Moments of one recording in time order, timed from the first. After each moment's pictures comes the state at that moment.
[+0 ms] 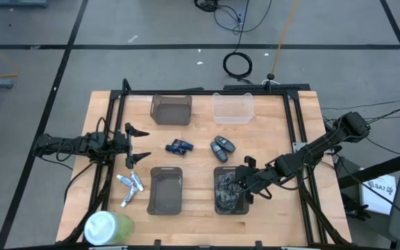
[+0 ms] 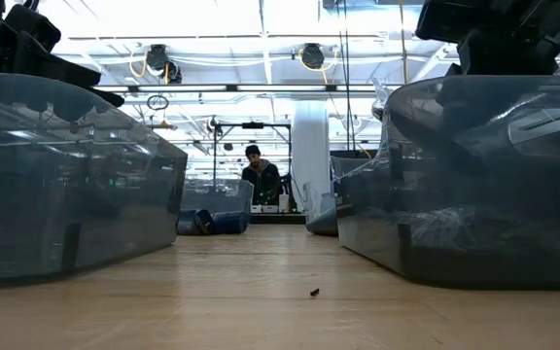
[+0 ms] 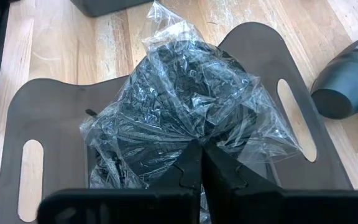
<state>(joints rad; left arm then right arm) -0.11 0.01 0.07 -0.10 -0.24 0.02 0.48 1.40 0.79 -0.27 0.28 0.64</state>
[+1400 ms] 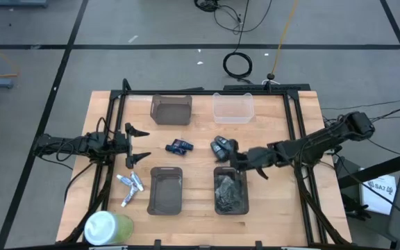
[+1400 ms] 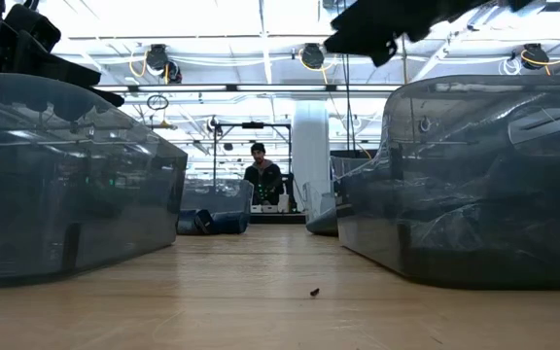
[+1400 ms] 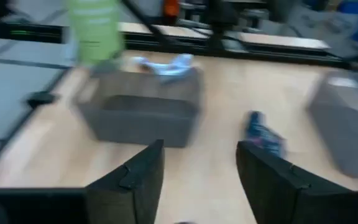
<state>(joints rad) -0.11 0.01 0.07 -0.10 -0.24 0.02 0.24 1.34 0.81 0.15 0.19 0.04</state>
